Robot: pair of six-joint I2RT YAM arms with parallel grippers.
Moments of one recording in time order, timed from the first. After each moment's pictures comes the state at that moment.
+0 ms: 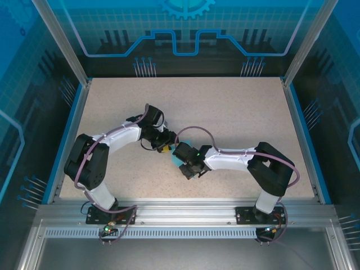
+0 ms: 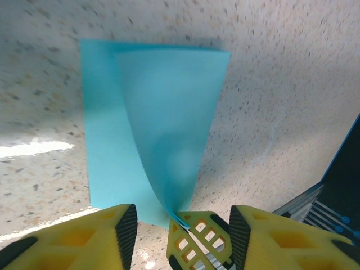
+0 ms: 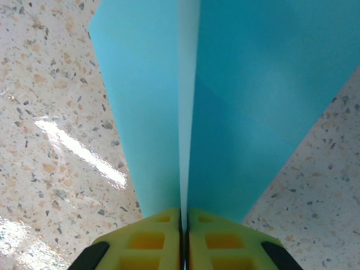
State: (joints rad) left arm -0.39 1.69 1.08 -0.55 0.57 -0.81; right arm 0.99 1.73 0.99 -0.54 0.12 0.35
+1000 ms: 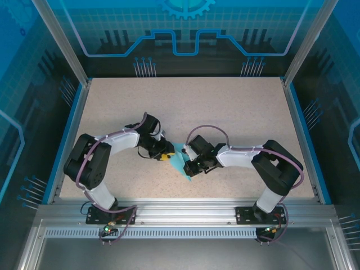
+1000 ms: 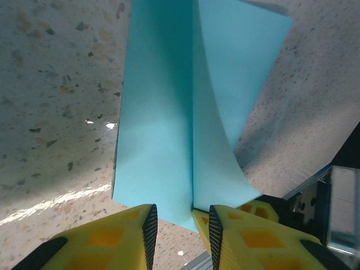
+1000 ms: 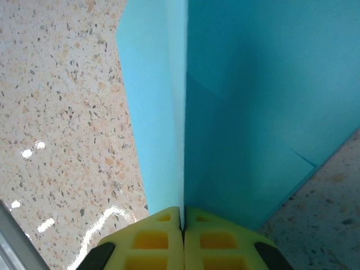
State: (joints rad) left arm -0.39 1.71 0.93 -0.47 0.65 -0.78; right arm 0.80 1.68 0.81 -0.26 -0.35 0.38
